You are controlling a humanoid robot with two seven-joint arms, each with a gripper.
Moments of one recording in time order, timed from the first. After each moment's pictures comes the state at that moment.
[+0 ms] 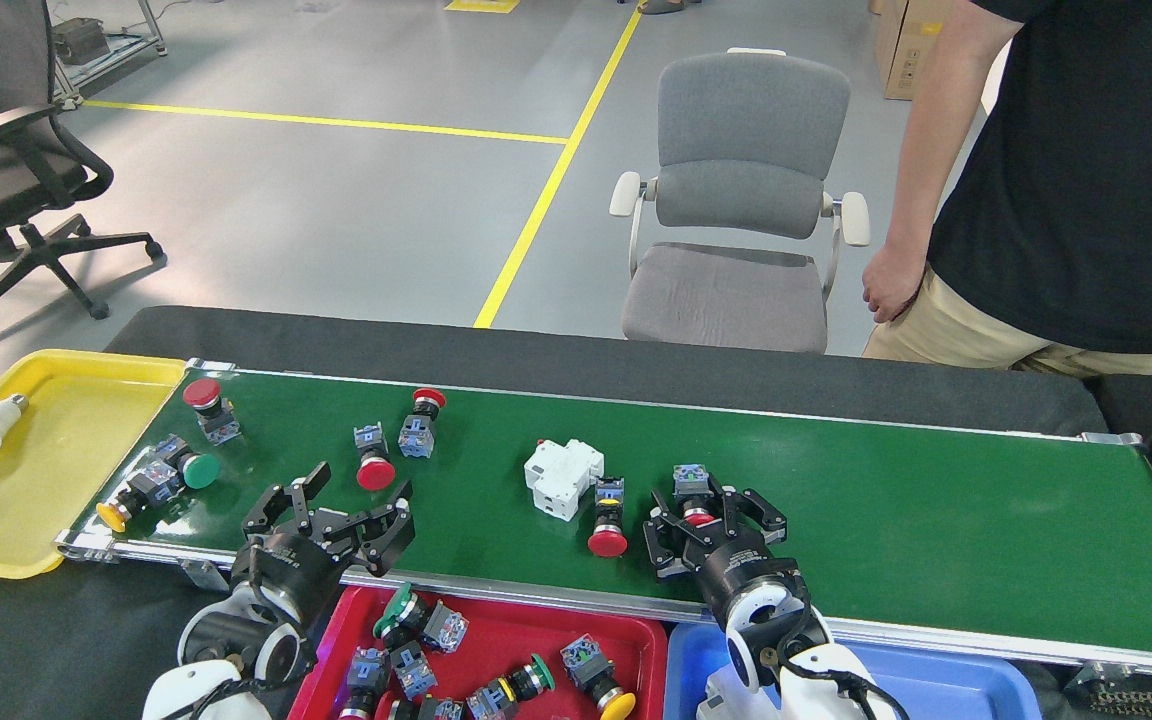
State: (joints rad) left arm -0.33 -0.03 0.20 -1.21 -1.64 -0.40 -0.24; right arm -0.32 0.07 0.36 -1.18 1.43 0.05 0.17
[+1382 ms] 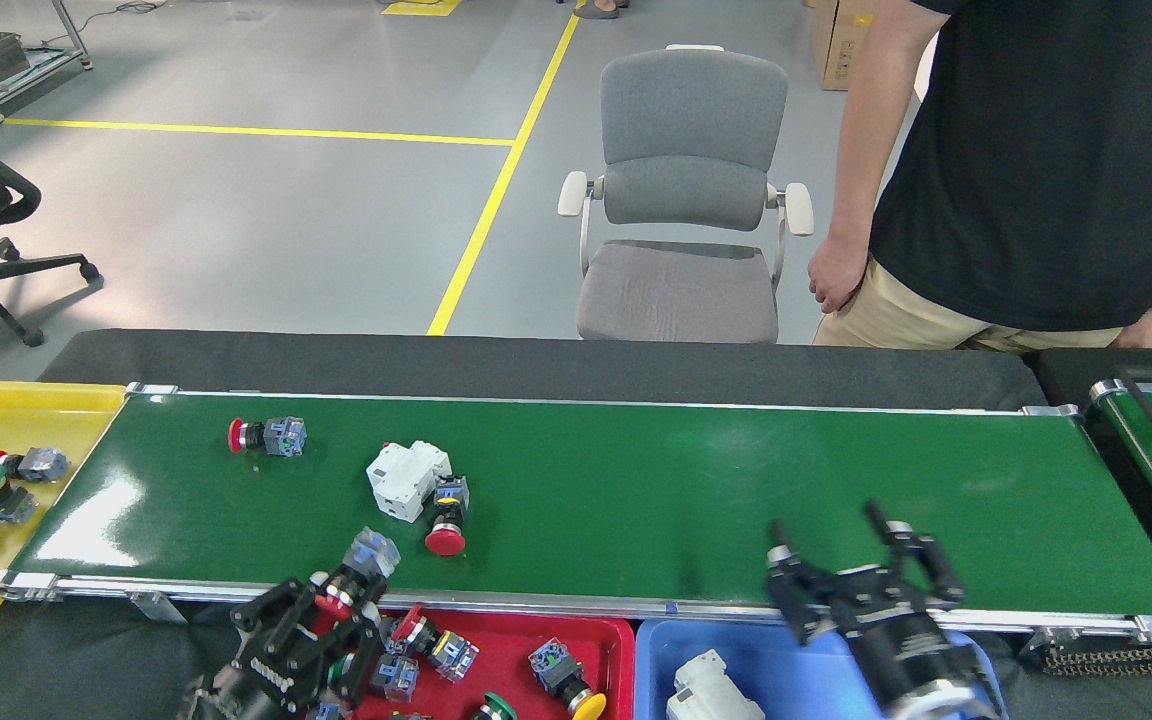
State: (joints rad) left arm 0.20 0.08 0.16 -1.68 -1.57 -0.76 0.06; right arm 0.13 -0.01 -0.23 -1.75 1.30 -0.13 0.07
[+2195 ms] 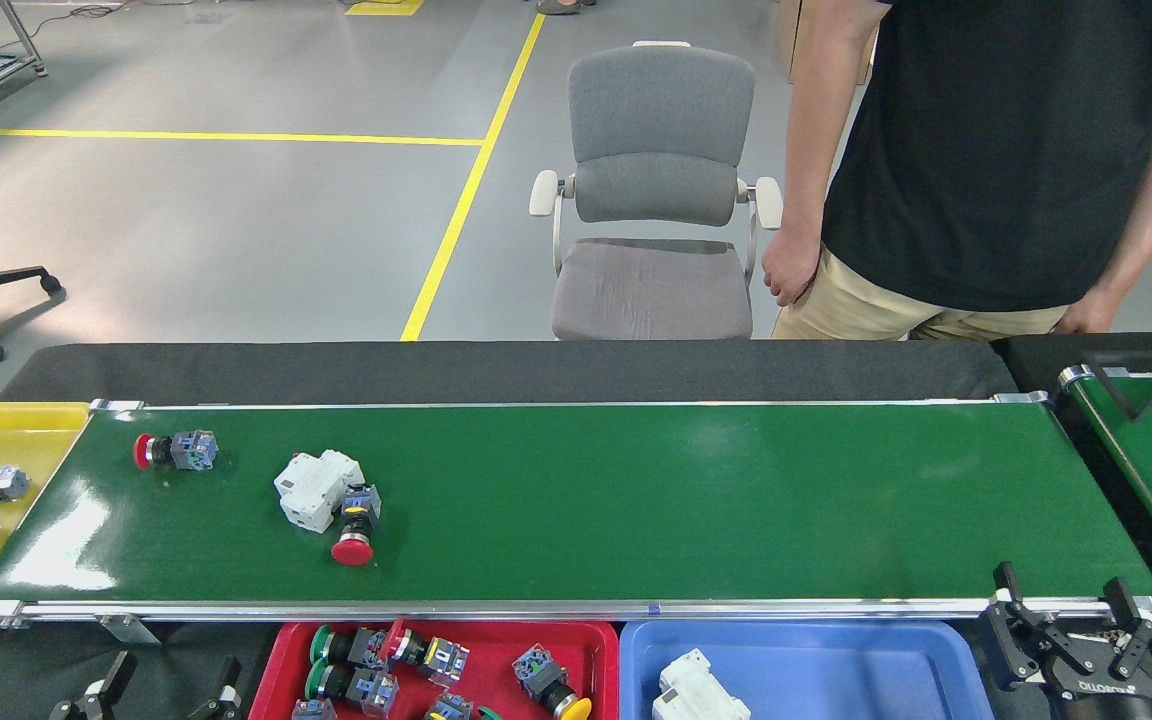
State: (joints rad) left arm 0.29 -0.01 0.45 -1.67 -1.57 -0.48 0.07; right arm 0.22 -0.05 -0.34 -1.75 1.26 -0.16 0.06
